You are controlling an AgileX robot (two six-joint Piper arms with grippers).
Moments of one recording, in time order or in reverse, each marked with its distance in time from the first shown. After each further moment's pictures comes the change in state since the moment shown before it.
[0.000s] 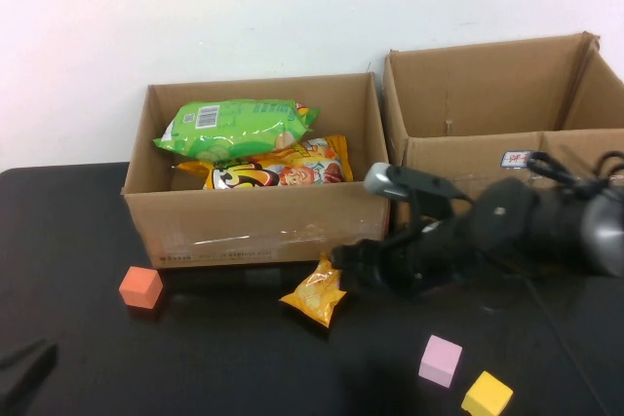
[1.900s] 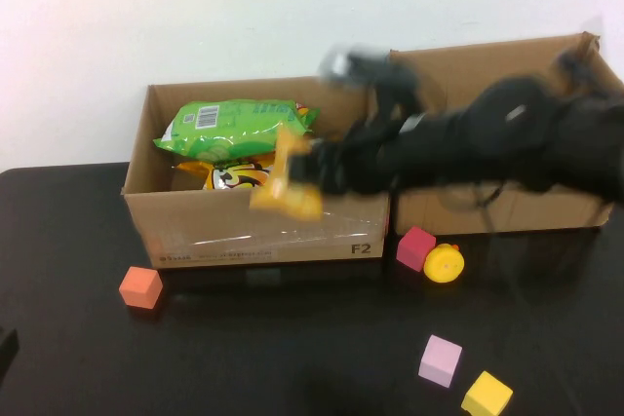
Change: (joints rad) right arm 0.026 -0.099 -0.236 0.040 0.099 -0.190; left arm 0.000 -0.179 0.109 -0.004 -0.191 0.007
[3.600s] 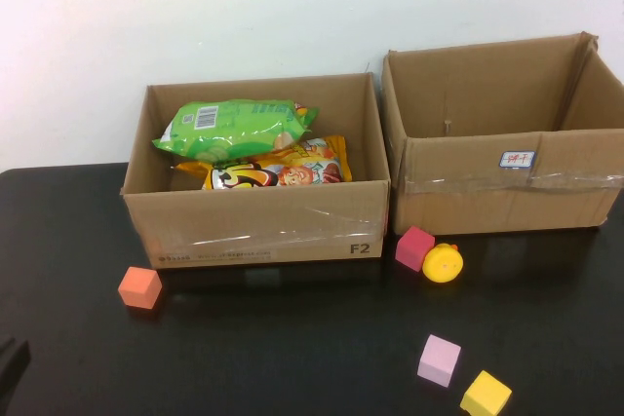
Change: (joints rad) right arm -0.369 -0.539 -0.102 -1.178 0.515 0.311; left arm 0.000 0.000 0.000 -0.018 0.044 -0.006
